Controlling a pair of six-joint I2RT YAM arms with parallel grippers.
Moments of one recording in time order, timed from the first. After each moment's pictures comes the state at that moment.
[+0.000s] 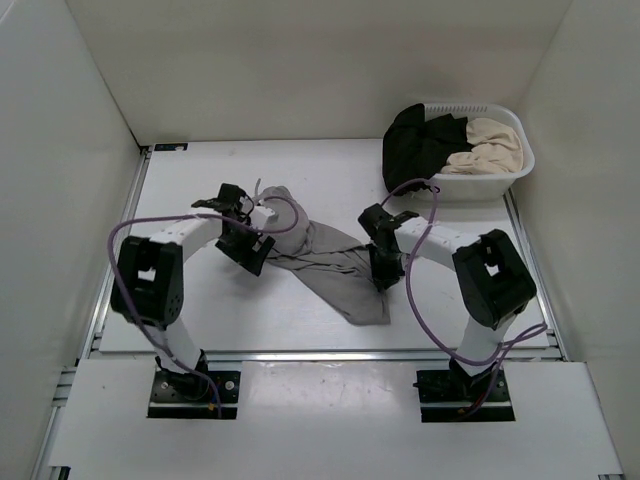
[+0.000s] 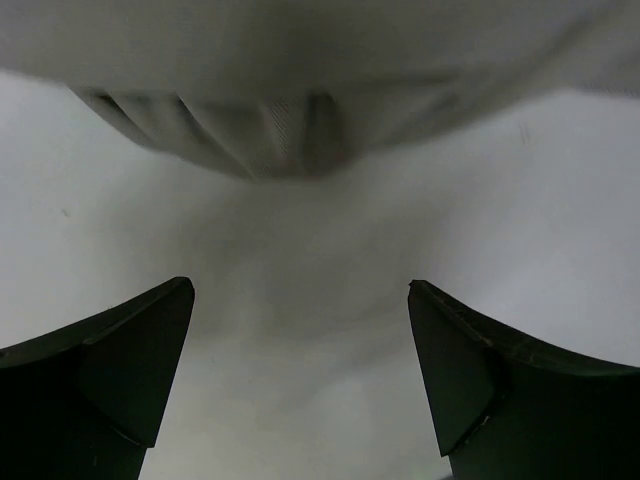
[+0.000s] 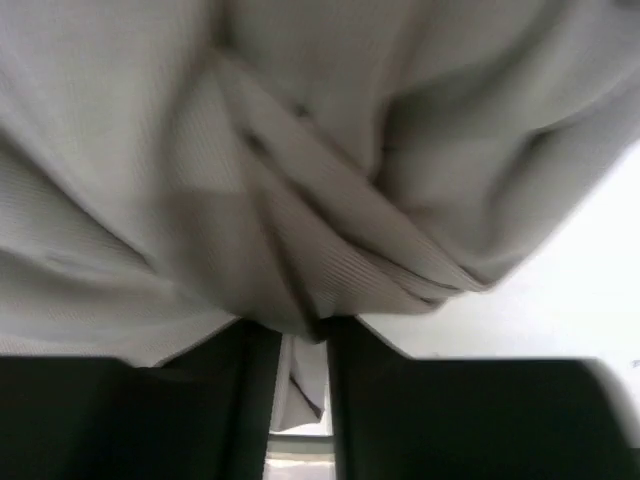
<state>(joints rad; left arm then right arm) -0.23 1.69 1.08 -0.70 0.23 0.44 0.60 1.77 1.11 -0.78 0.05 0.48</state>
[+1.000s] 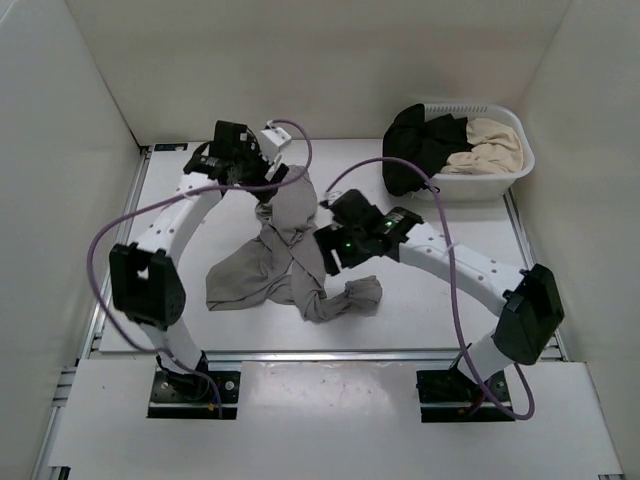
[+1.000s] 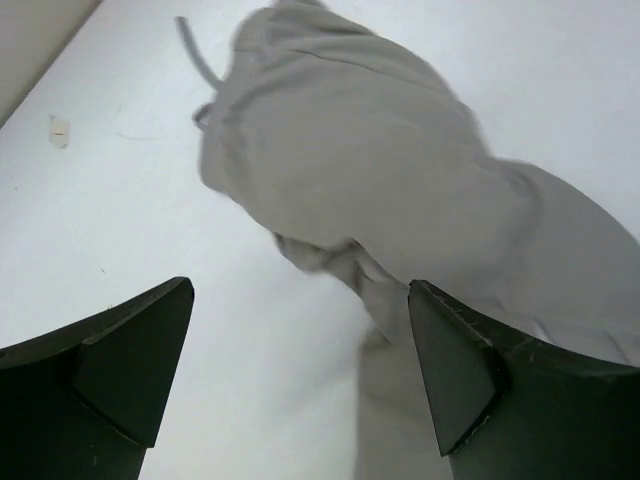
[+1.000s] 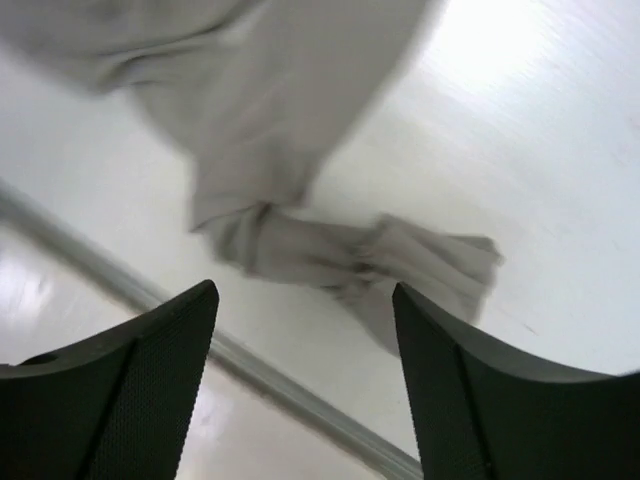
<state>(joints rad) -0.26 1.83 1.66 -0.58 0.22 0.47 0.93 1.59 1.40 -0.79 -0.02 0.25</state>
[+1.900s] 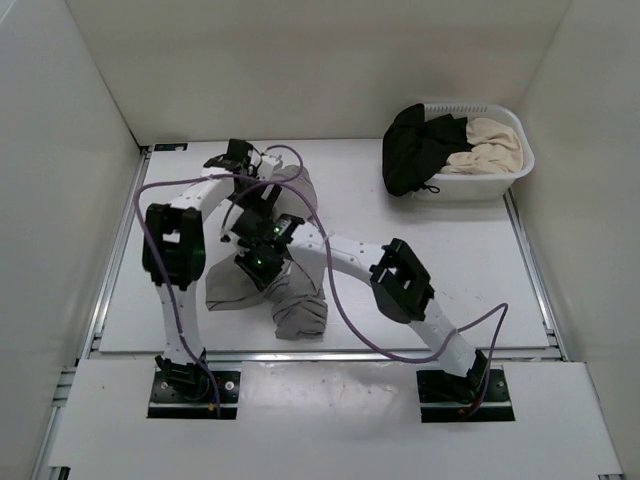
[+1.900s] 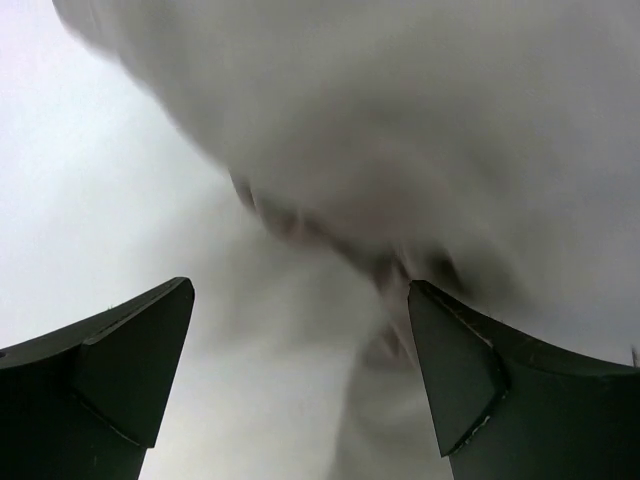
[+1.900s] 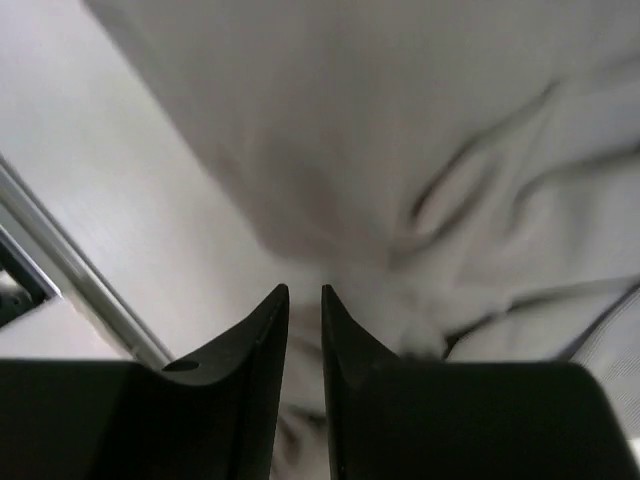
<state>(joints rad) -0.21 2.04 1.61 -0.66 0.13 0.38 1.10 2.25 1.96 -0.84 -0.18 0.13</state>
